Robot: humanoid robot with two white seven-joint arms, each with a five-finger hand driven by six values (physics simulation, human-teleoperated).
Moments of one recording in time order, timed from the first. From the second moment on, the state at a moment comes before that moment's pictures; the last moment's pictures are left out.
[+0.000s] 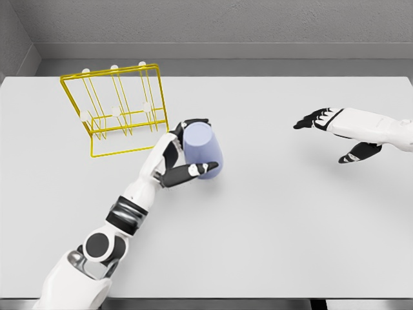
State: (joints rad) left arm -0.06 0.22 -0.48 -1.76 0.28 -0.13 0.00; right arm -0.52 -0.92 0.52 -1.44 0.20 -0.61 0.54
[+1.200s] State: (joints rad) left arm -0.17 0.17 -0.31 -1.75 0.27 -0.20 0.00; right arm -0.52 -0.90 0.52 -1.44 0.20 -0.61 0.56
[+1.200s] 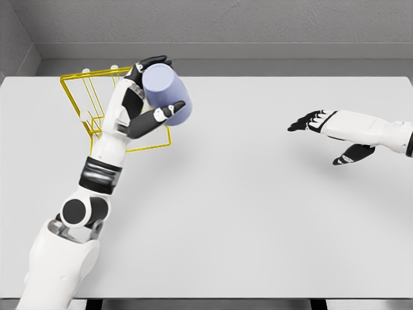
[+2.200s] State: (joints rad) left arm -0.22 0.17 -0.25 -1.69 0.27 -0.17 0.00; right arm -0.52 -0.90 0.52 -1.44 0.20 -0.61 0.56
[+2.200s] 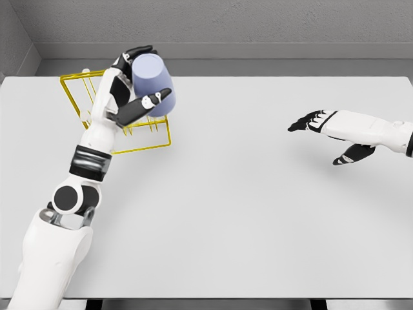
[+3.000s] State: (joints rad) left arm -0.22 0.17 -0.25 -1.68 0.27 -0.17 0.00; right arm -0.52 -0.89 0.52 -1.44 0.20 -0.61 0.56
